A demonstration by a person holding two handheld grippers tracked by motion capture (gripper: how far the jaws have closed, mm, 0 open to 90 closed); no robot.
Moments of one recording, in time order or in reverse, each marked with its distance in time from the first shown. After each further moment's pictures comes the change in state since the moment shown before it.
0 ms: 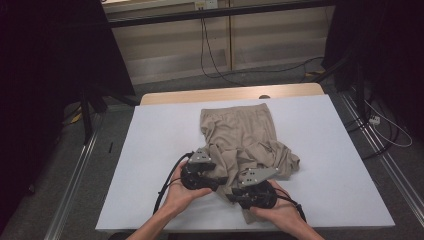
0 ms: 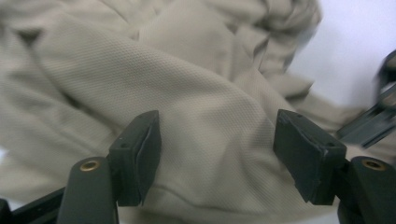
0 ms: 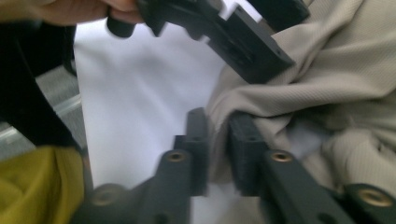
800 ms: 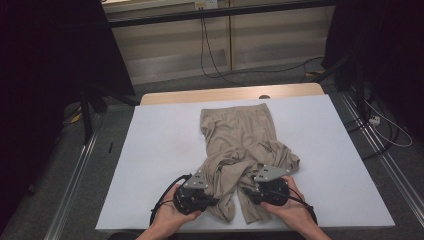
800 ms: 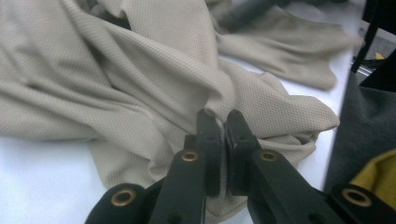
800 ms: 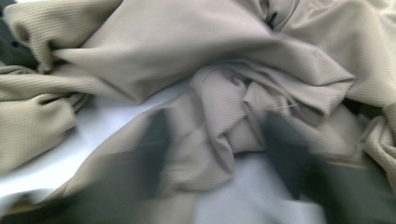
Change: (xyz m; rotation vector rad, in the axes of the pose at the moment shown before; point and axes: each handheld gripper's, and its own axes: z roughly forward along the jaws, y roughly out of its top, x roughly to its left) left arm -0.037 -0.038 -0.038 0.097 -0.123 0.035; right arm -0.026 -0.021 -0.012 0.046 -0.298 -0.011
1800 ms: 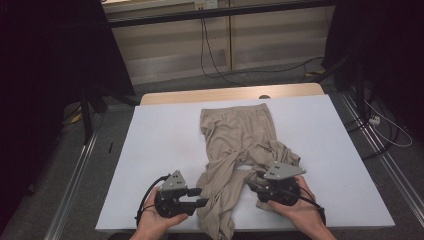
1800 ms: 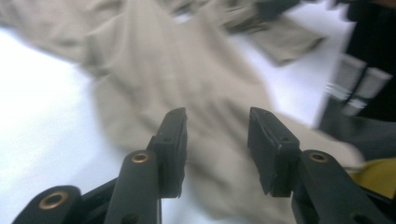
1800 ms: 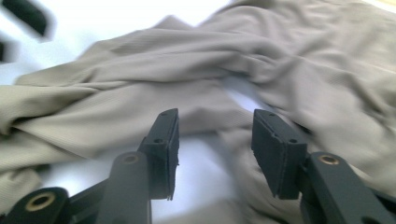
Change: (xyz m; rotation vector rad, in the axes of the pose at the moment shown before) left arm 0.010 -0.011 -0.038 -0.107 0.094 -0.066; right arm 0.001 0.016 -0.036 -0.075 -0.007 0.021
